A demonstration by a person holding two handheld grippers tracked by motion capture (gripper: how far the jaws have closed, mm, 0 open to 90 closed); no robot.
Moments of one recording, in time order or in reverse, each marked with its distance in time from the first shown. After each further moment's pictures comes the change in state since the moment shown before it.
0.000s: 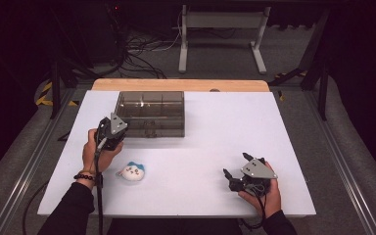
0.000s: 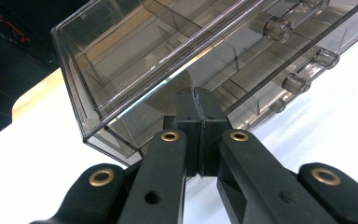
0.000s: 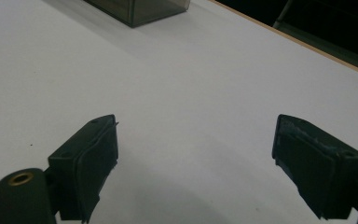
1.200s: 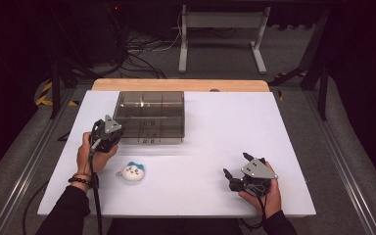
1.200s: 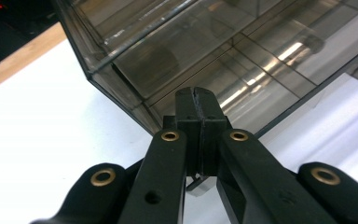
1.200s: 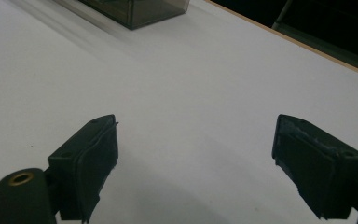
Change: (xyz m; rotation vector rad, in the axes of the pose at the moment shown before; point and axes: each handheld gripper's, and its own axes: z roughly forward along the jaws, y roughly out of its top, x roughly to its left) left arm 0.010 -0.016 -0.002 0.070 -0.050 -0.055; right arm 0.000 0.000 -0.001 -0.004 -0.001 0.009
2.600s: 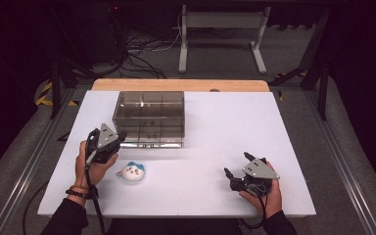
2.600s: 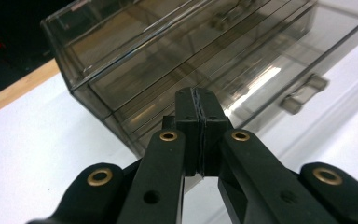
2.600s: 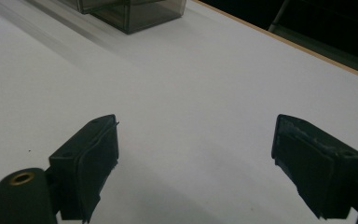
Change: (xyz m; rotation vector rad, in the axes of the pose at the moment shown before) left arm -0.022 -0.009 -0.035 -0.154 -0.047 0.021; right arm -0.002 0.000 -0.002 -0.014 -0.008 0.010
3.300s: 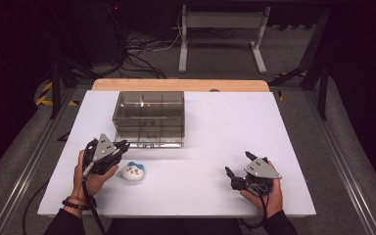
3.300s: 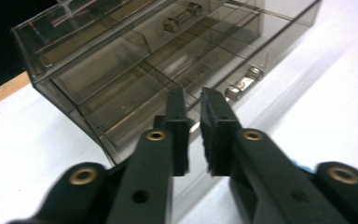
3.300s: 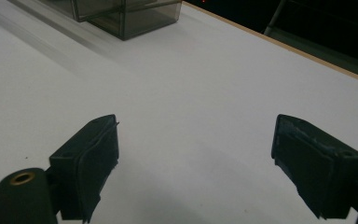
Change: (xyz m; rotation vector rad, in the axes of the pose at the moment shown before) left arm -0.018 -0.014 -0.019 -0.055 -0.074 0.024; right arm -0.002 0.001 -0.002 -0.015 -0.012 0.017
